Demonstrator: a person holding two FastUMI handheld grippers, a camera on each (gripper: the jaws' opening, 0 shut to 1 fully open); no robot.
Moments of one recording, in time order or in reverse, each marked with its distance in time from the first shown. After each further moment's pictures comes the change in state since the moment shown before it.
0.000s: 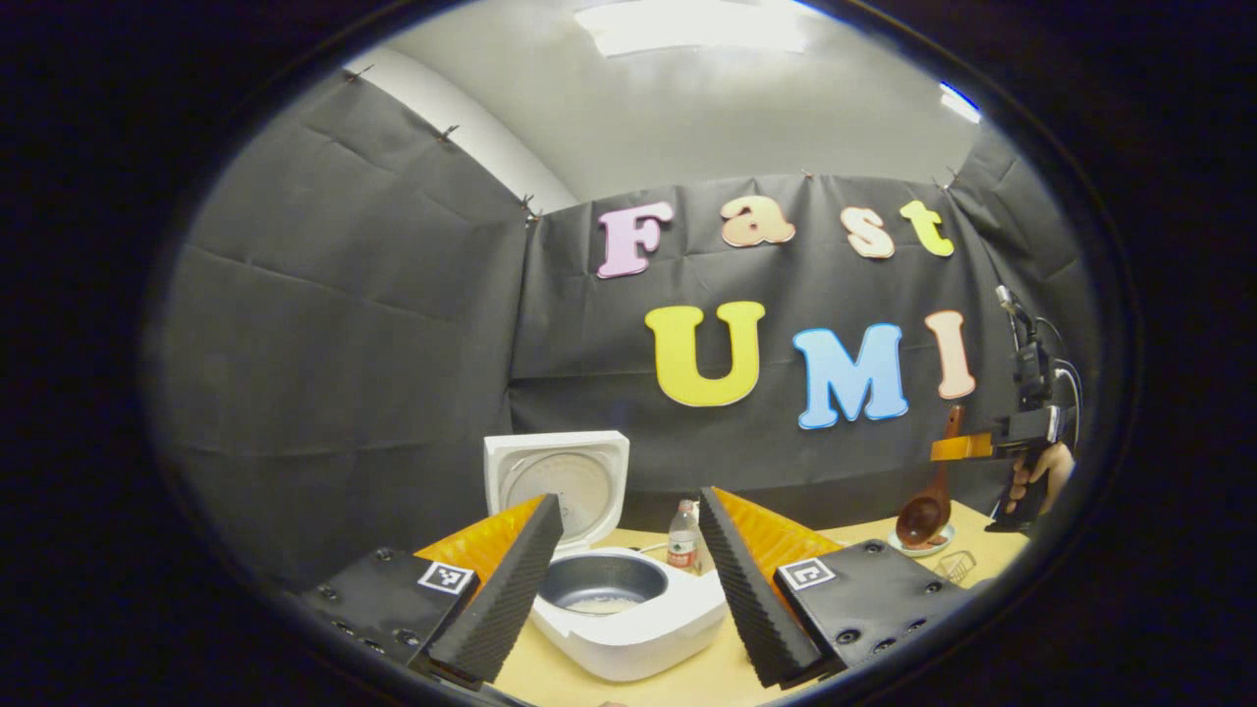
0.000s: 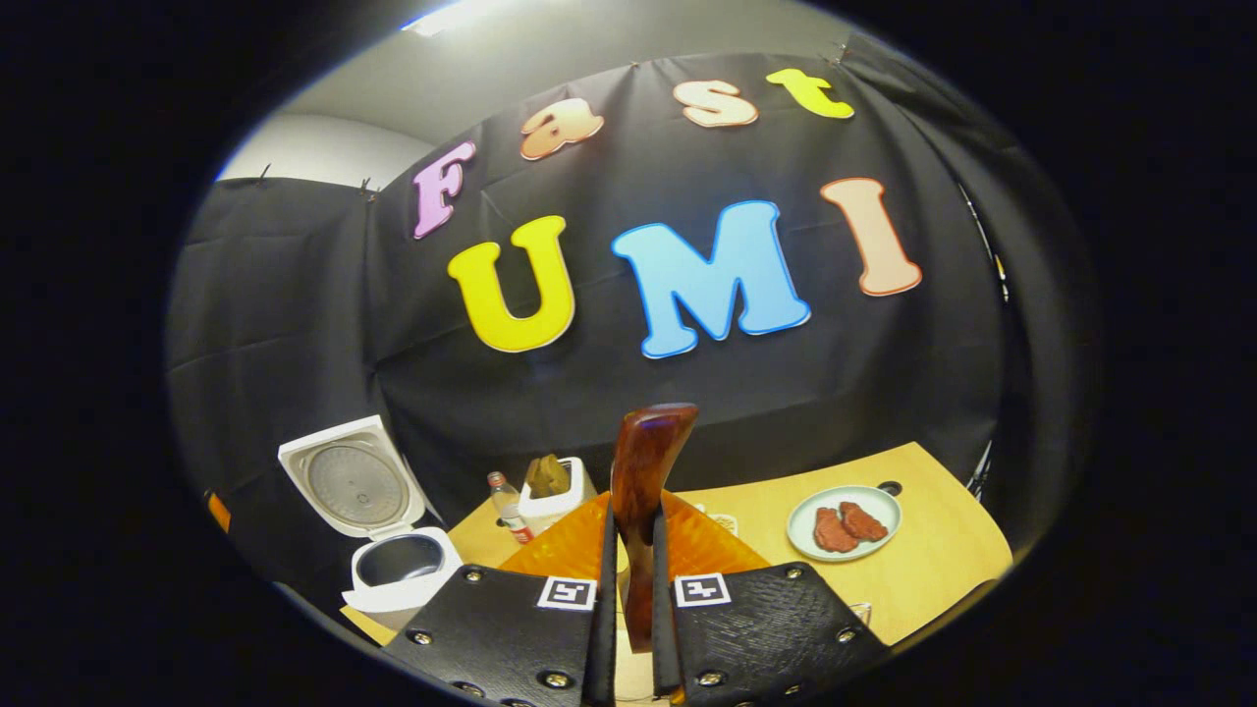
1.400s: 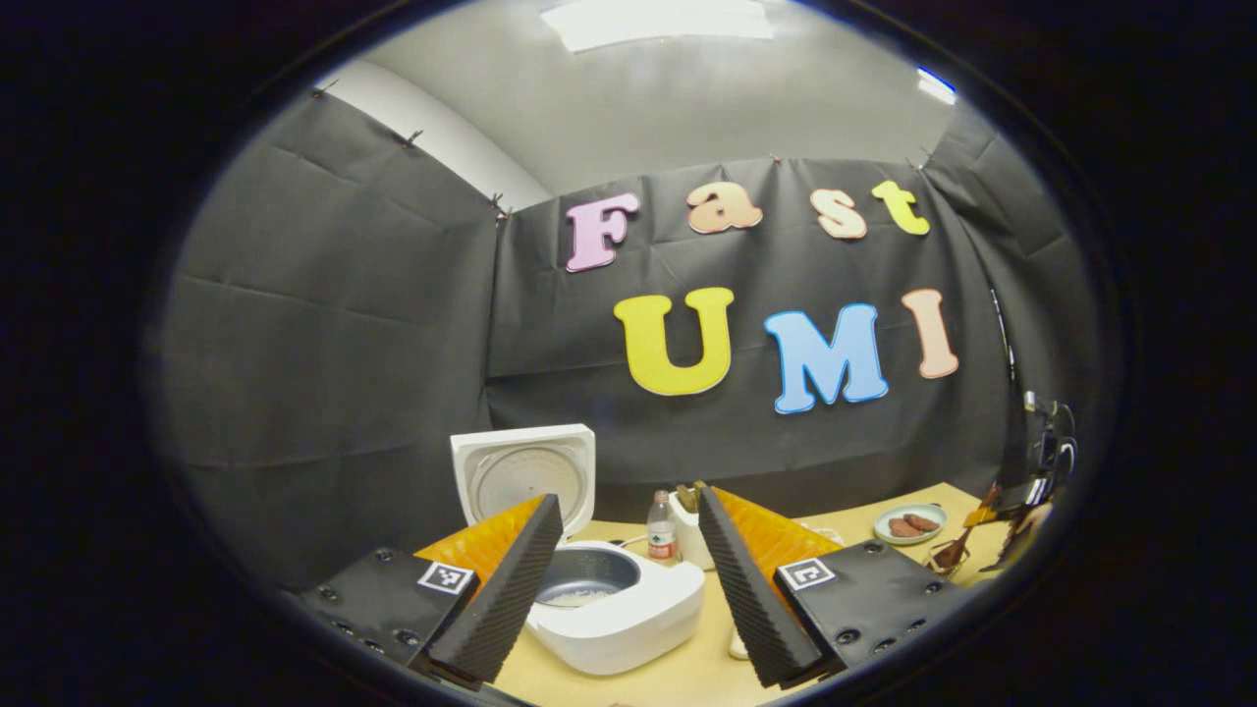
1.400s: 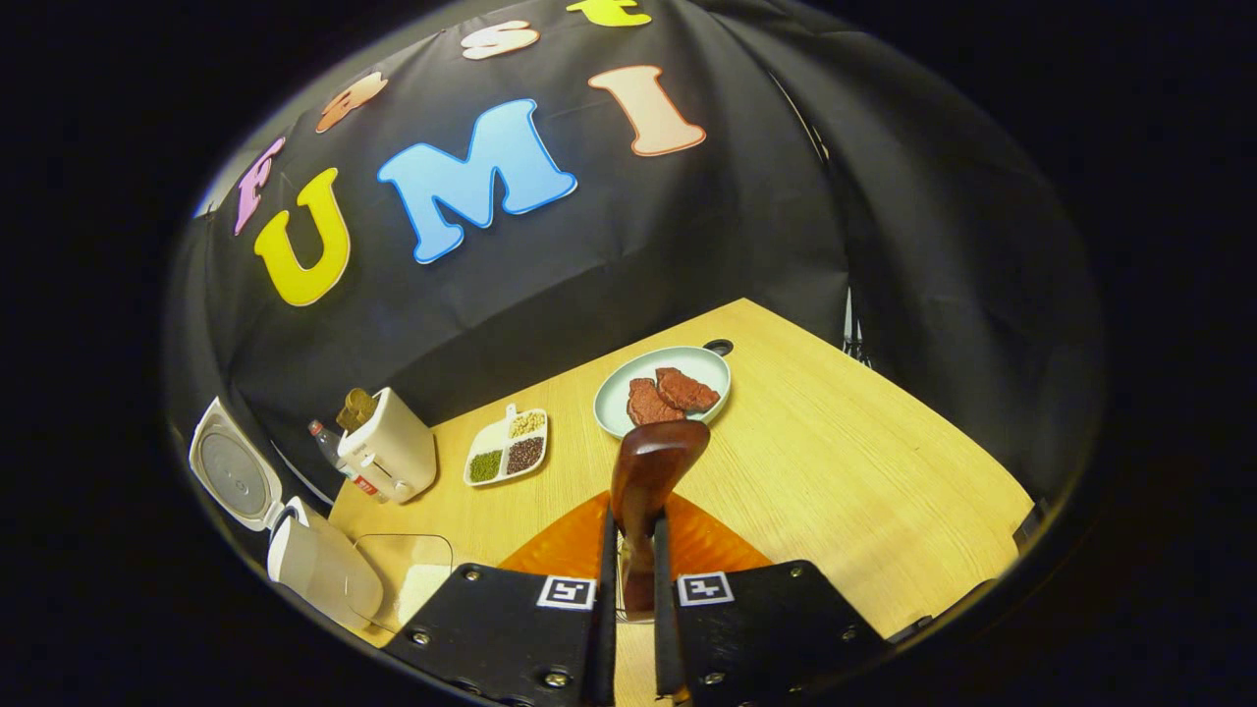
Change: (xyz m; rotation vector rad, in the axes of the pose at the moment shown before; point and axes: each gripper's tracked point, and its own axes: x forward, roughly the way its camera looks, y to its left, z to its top) left arm -0.004 -0.043 -0.003 0.048 0.040 -0.038; right arm -0.019 -0.175 -0.157 0.224 0.259 -0.364
